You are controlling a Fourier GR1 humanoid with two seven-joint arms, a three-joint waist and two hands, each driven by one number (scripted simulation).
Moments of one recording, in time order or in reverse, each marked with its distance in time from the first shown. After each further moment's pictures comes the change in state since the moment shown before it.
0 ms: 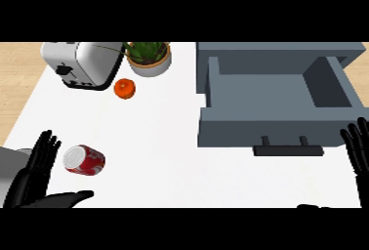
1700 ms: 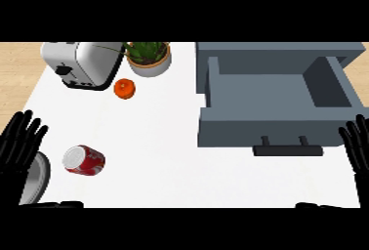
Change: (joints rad) left arm 0.033 -0.014 -0.115 -0.610 0.108 0.063 0.517; right arm -0.002 -0.045 0.046 -0.013 -0.030 -0.063 0.035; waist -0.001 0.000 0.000
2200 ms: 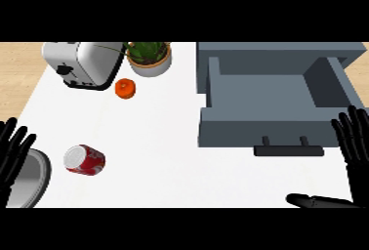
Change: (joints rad) left arm 0.072 0.031 -0.035 -0.177 0.046 0.016 0.072; right arm -0.058 0.000 0.050 -0.010 0.028 -0.057 0.060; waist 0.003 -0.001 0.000
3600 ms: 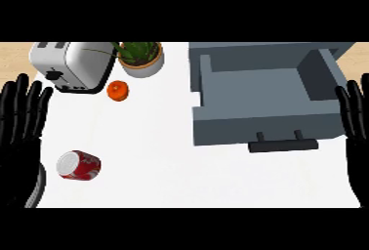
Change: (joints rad) left arm -0.269 -0.018 -0.120 0.167 -0.178 0.111 -0.329; right arm -0.191 -0.018 0.062 -0.031 0.040 -0.047 -0.120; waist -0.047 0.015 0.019
